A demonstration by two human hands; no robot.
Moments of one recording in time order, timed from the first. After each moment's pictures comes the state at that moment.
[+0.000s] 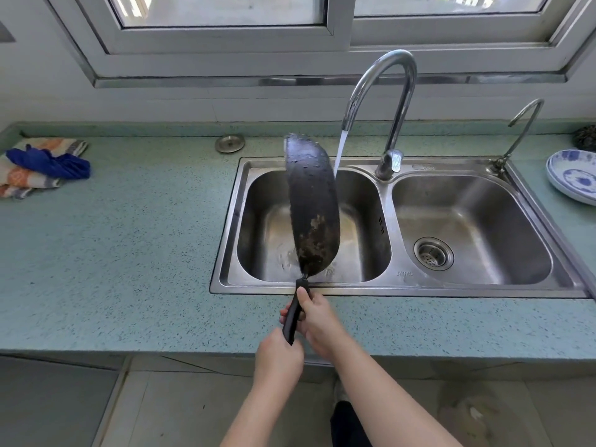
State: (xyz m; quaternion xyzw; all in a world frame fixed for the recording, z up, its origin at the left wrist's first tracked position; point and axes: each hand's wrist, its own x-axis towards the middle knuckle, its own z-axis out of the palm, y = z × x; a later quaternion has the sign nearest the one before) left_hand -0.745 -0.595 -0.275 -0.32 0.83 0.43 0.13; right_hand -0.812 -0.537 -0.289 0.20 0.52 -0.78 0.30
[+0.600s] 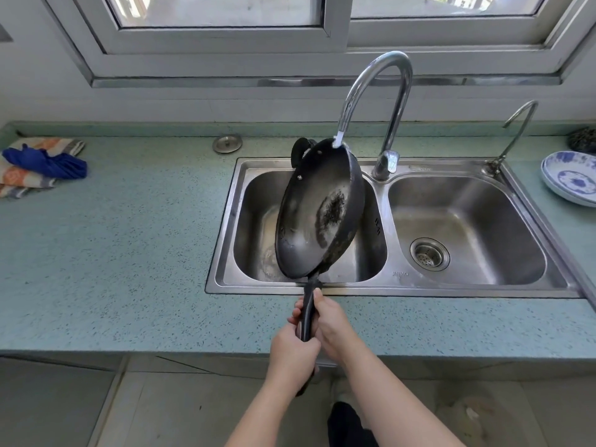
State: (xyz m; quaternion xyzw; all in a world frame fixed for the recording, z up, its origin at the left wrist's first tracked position) left_hand -0.752 -0.571 -0.259 -0.31 0.76 0.55 0.15; right_hand -0.812 -0.517 -0.286 0.26 0.43 -0.81 0.30
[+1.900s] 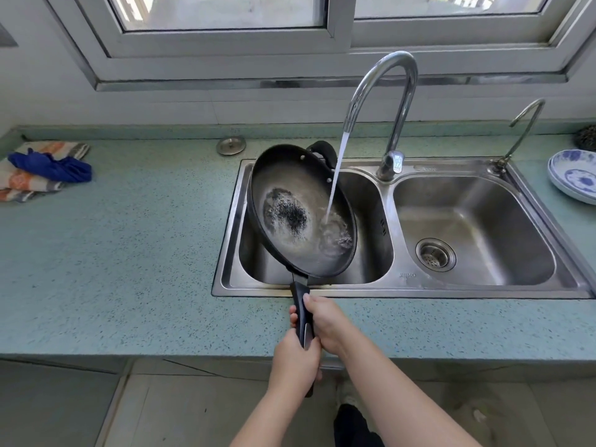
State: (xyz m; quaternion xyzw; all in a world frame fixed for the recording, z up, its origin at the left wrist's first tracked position) left_hand -0.747 -0.581 -0.272 -0.29 0.78 0.54 0.13; right_hand -0.822 -0.530 -0.282 0.23 0.50 -0.74 0.38
